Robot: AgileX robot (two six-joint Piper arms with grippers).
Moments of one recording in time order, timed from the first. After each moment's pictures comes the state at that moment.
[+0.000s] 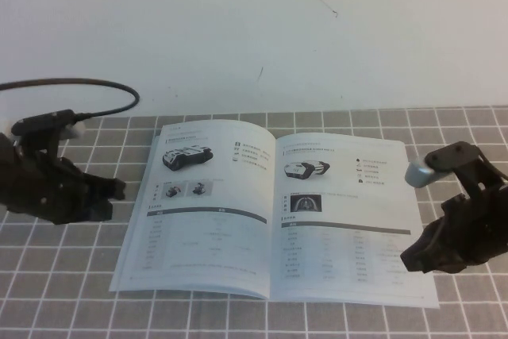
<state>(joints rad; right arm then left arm) 0.23 1.63 -0.87 0.77 0.72 -0.91 0.00 1.65 -1.01 -0.57 0.60 0.40</state>
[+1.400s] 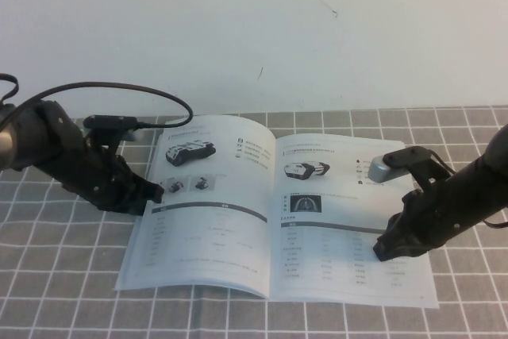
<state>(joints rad) 0.25 1.99 -1.09 0.76 0.68 -0.92 -0.07 2.02 -1.30 -0.46 0.63 0.48</state>
